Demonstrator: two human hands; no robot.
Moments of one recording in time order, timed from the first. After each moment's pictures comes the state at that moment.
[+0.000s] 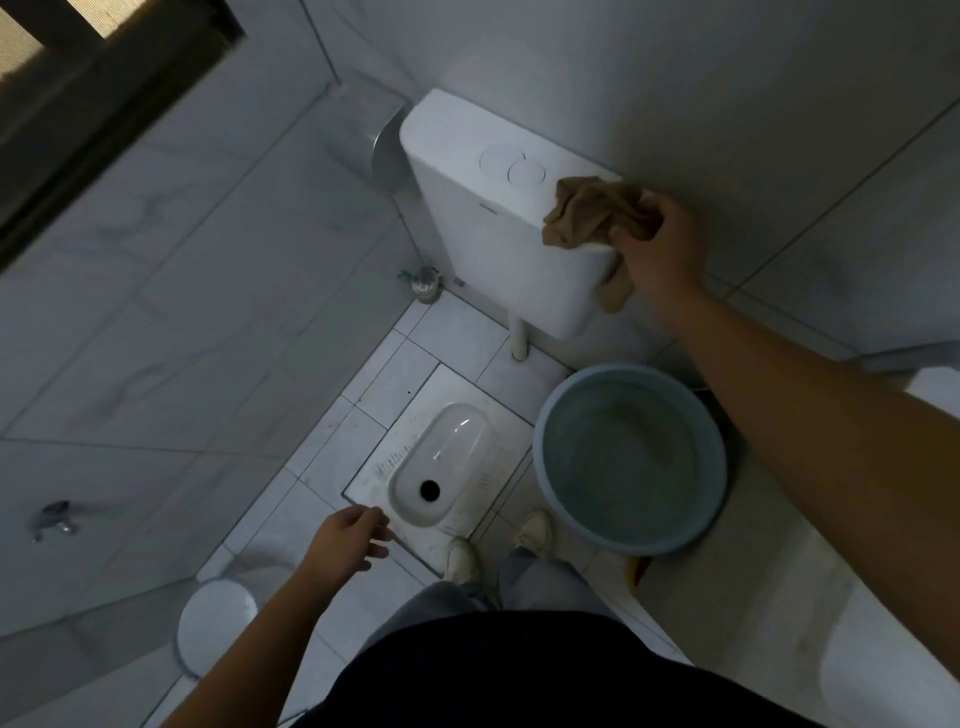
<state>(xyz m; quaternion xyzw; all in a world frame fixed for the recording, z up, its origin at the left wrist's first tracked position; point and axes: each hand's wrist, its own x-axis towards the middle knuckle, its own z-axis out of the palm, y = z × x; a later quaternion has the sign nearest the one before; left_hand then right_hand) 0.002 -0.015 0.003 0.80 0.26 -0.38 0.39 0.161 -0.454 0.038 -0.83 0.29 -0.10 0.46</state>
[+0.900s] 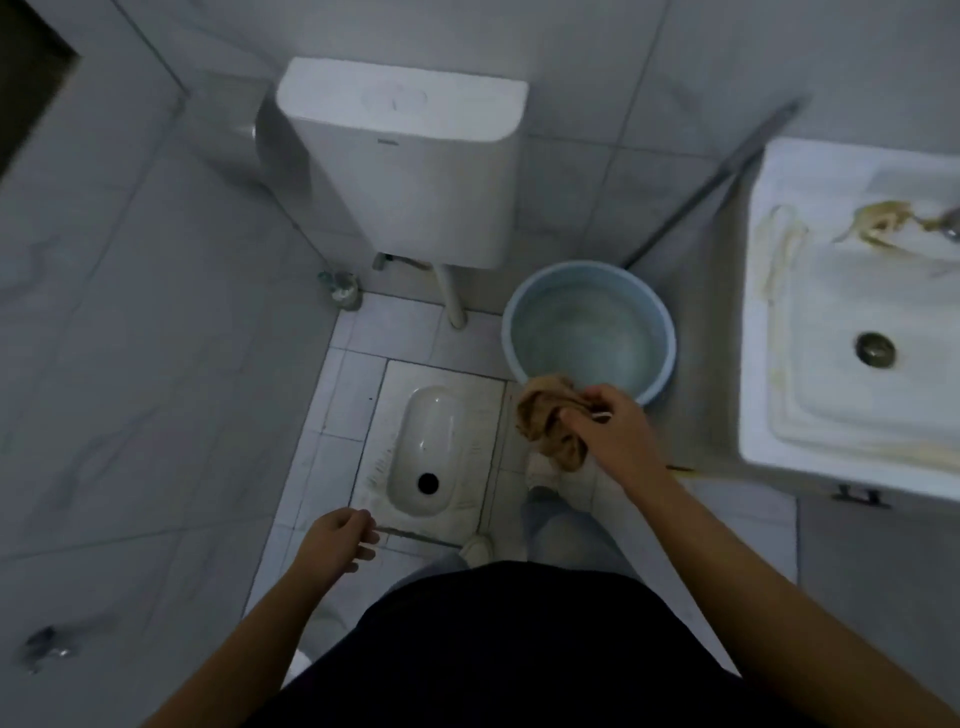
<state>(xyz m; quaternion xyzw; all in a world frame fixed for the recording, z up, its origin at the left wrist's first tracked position) -0.010 0.102 -0.031 0.83 0.10 -0.46 0.29 -0.164 -0.221 -0.003 -0.69 0.47 -0.05 0.55</state>
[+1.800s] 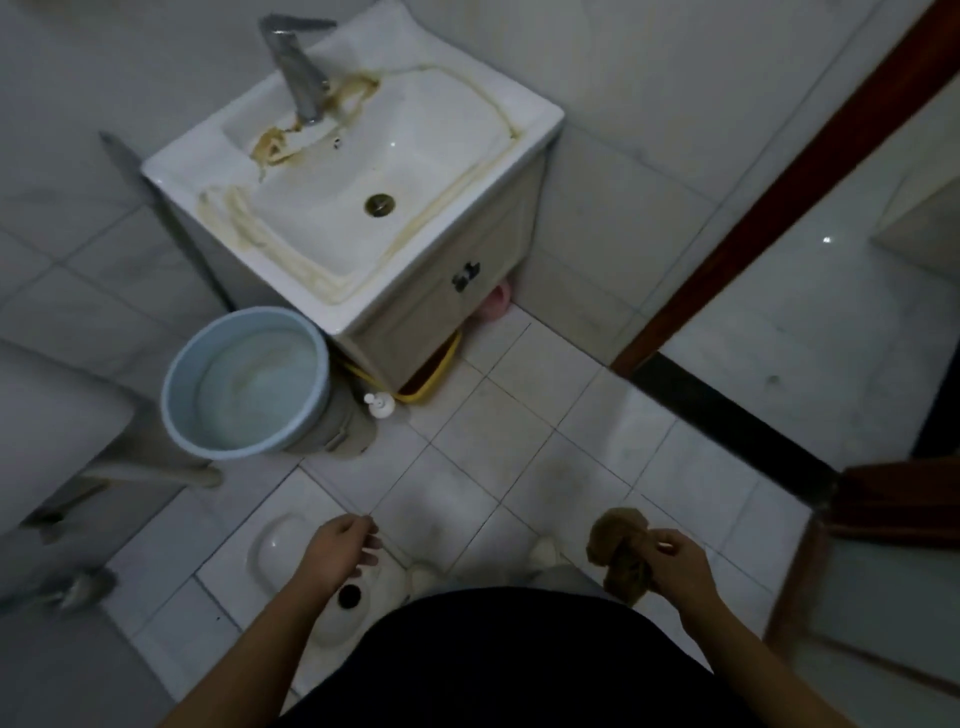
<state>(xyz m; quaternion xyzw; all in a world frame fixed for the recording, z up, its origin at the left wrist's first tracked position) -0.213 -0.024 -0.025 0.75 -0.34 -0.57 0.05 -0.610 0.109 -0.053 -0.12 0.84 -0.26 0.47</state>
